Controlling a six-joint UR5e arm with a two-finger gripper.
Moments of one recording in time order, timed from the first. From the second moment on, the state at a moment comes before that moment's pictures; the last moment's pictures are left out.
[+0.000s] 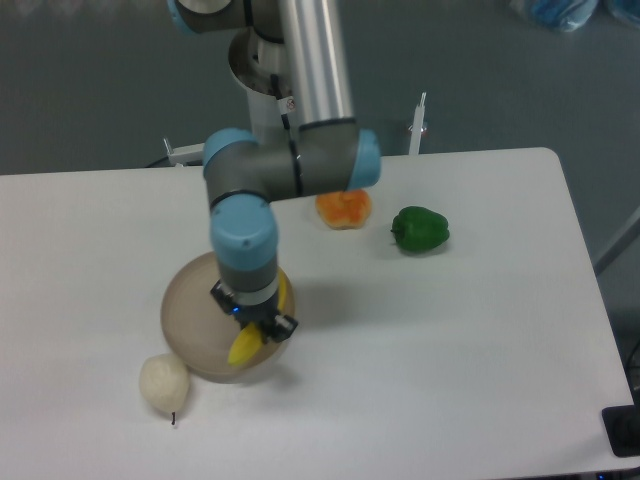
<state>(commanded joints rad) 2.09 -1.99 -1.63 -1.09 1.52 0.85</state>
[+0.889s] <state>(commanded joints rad) 2.40 -2.12 -1.33 -1.20 1.53 1.27</state>
